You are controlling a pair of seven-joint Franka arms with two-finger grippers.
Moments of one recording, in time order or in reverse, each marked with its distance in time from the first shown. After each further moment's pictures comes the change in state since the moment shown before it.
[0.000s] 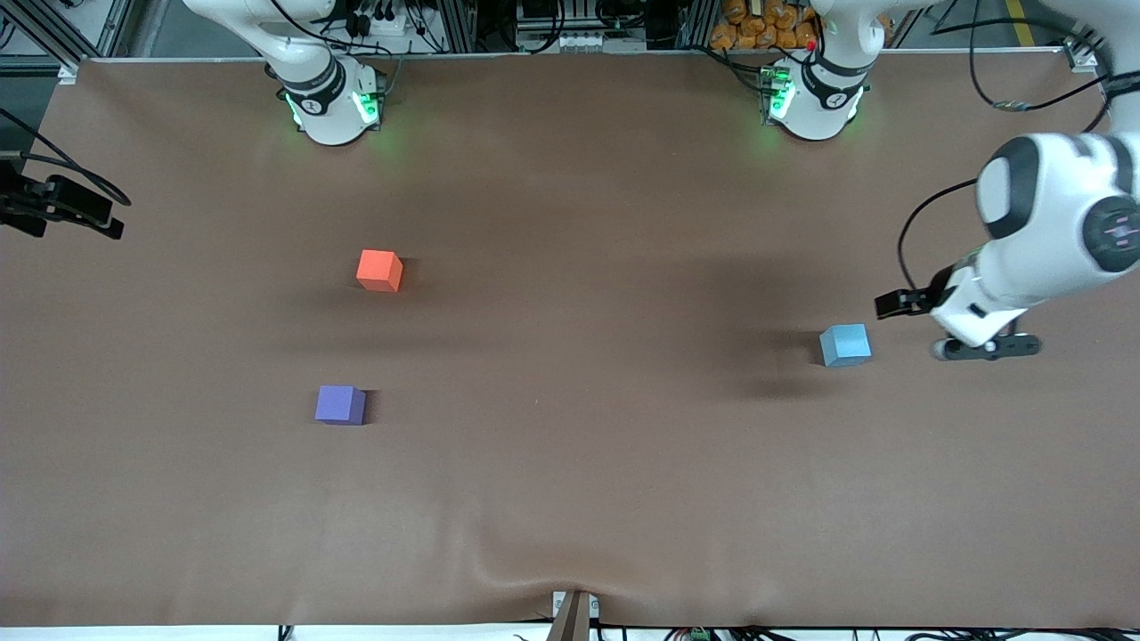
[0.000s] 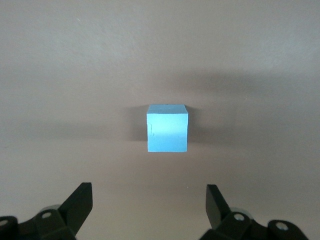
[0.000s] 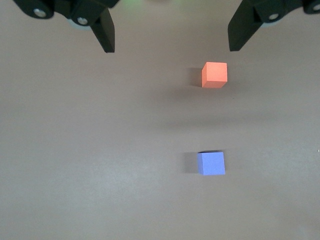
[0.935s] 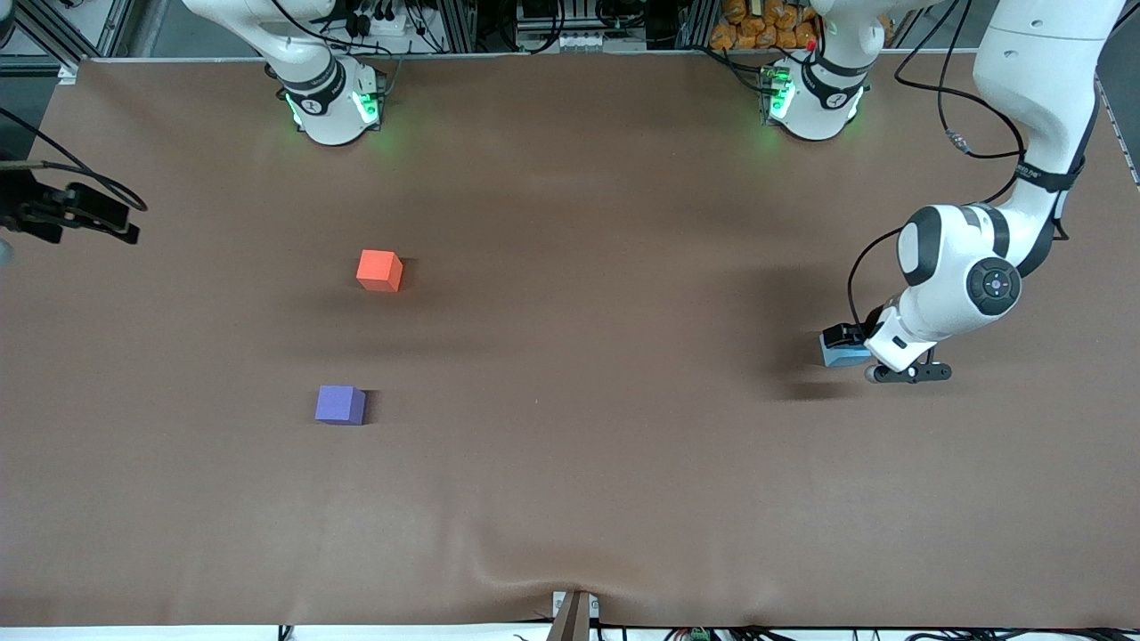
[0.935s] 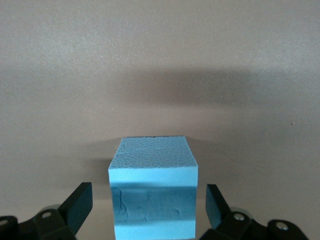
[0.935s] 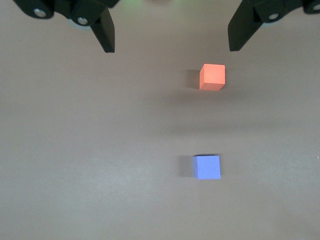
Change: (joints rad) left arm 0.002 0.232 0.000 -0.115 0.000 0.381 0.017; right arm 0.030 0.029 0.005 0.000 0.000 0.001 0.000
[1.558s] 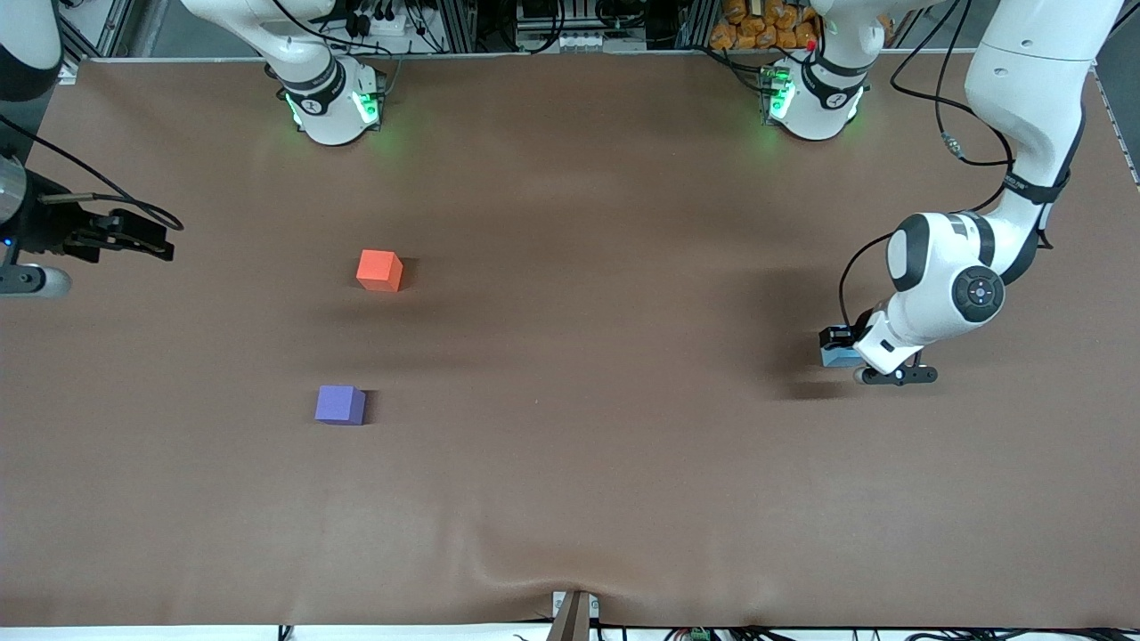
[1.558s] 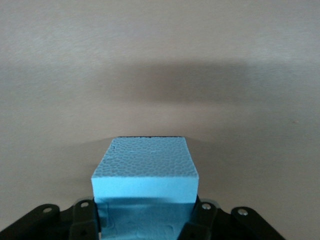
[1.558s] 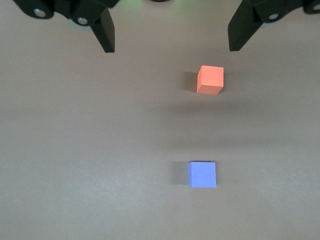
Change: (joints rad) left arm -0.013 0.036 -0.019 0.008 0.000 0.022 0.003; right arm 0.030 0.055 0.003 0.001 0.000 0.012 0.000
